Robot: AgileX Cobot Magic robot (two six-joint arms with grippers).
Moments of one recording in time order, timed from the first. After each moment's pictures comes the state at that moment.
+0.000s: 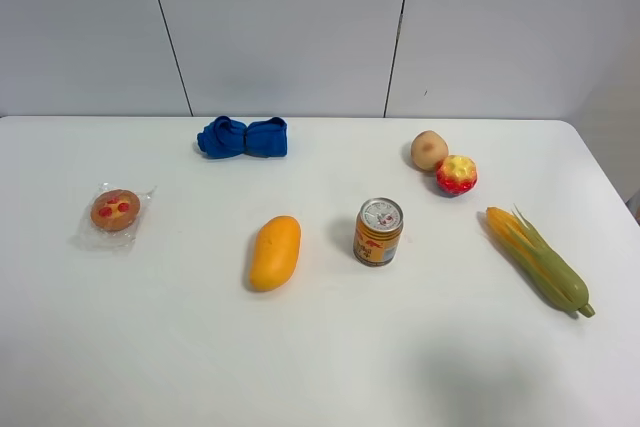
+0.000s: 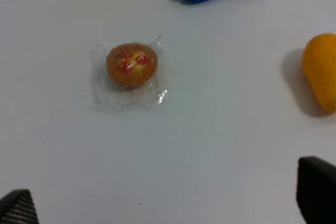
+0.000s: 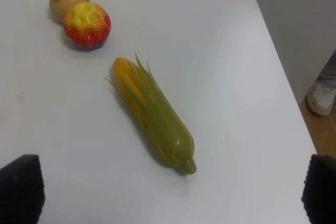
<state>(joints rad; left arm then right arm) 0.00 -0.01 -0.51 -0.06 1.05 0.10 0.00 0.00 -0.50 -0.09 1.07 0.03</state>
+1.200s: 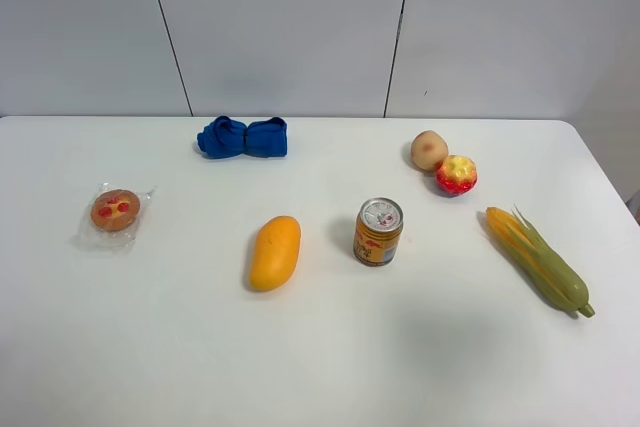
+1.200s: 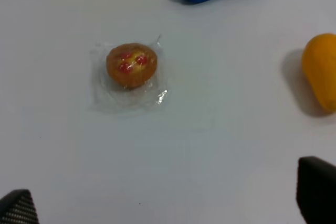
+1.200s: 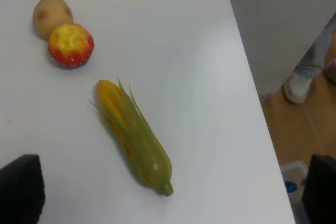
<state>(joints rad) 0.00 -0.01 -0.51 -0.06 1.05 0.10 0.00 0.43 -0.83 -0.14 1.10 0.04</state>
